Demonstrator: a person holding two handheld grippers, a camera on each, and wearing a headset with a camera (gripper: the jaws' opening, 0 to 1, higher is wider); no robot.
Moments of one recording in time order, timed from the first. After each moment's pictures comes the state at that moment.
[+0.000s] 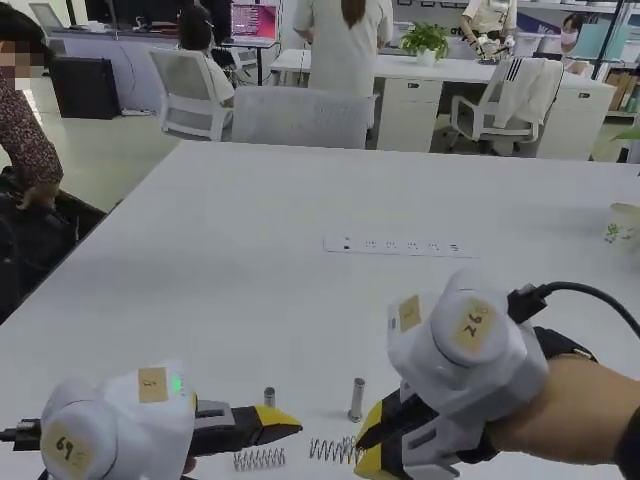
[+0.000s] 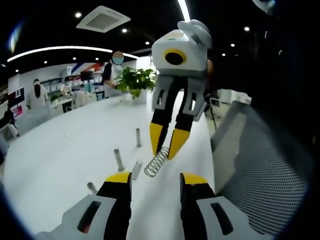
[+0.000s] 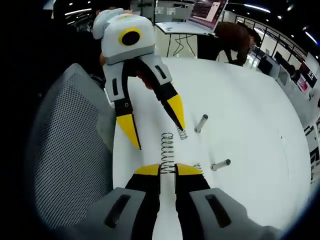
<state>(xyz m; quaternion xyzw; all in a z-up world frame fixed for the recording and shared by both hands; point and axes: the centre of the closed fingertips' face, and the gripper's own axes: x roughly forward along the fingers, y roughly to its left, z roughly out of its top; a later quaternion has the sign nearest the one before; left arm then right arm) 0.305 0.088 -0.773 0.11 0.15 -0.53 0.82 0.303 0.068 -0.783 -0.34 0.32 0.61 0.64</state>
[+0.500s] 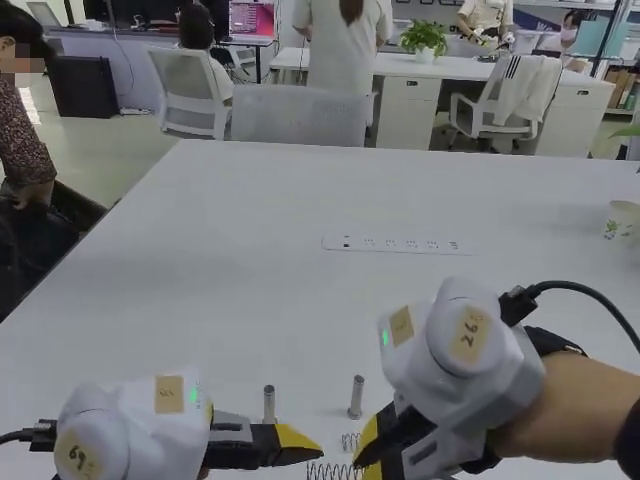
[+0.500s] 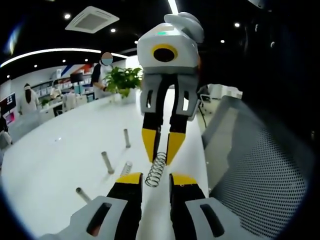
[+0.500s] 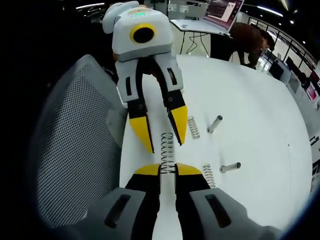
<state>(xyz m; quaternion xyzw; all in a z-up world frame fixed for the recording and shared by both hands) 0.292 0.074 -0.777 0.13 0.15 -0.57 0.80 0.286 0.067 -0.789 -0.36 0.32 0.64 0.60</state>
